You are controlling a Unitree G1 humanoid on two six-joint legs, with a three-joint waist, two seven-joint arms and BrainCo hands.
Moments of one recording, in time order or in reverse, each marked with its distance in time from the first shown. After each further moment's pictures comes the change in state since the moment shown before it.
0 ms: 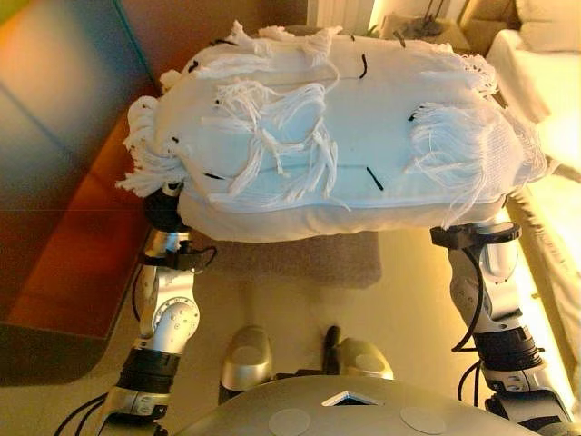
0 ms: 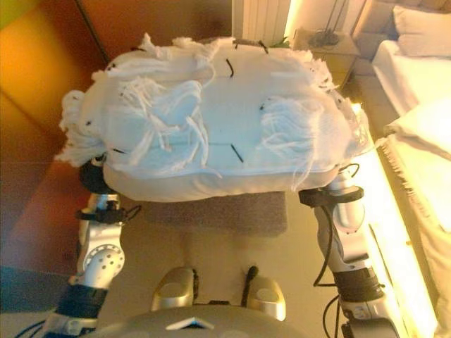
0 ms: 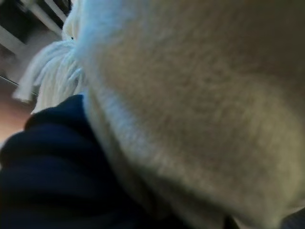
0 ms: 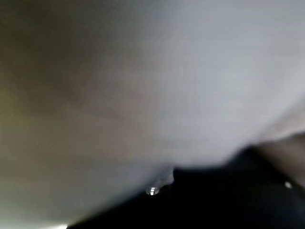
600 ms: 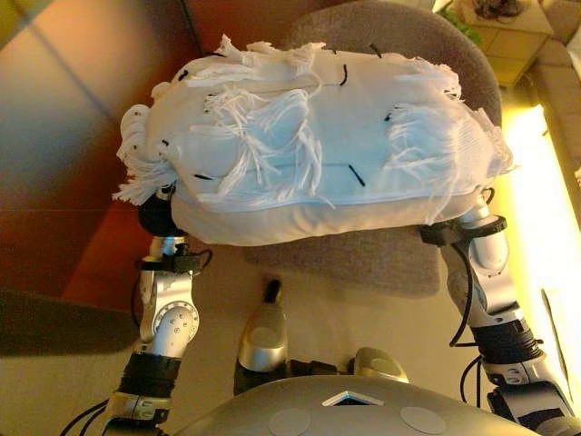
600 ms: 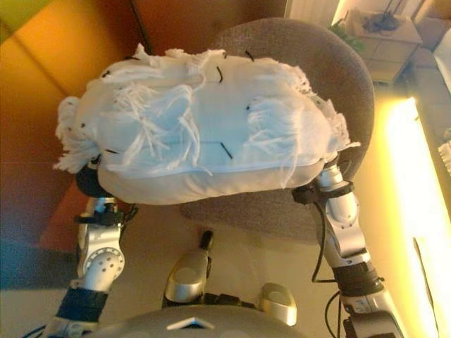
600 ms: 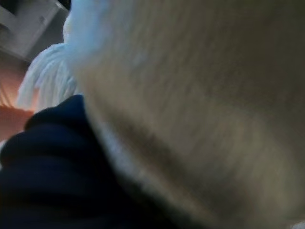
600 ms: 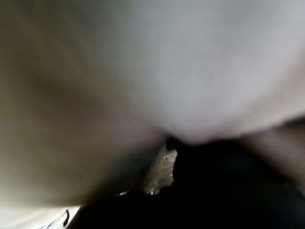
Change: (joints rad) left arm 0.019 -0.018 0.033 0.021 -0.003 0.009 0.069; right arm 0.057 -0.014 0.028 0.028 0.011 0.080 0.038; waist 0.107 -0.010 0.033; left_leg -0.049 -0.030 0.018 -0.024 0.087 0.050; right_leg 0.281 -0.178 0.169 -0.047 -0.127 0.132
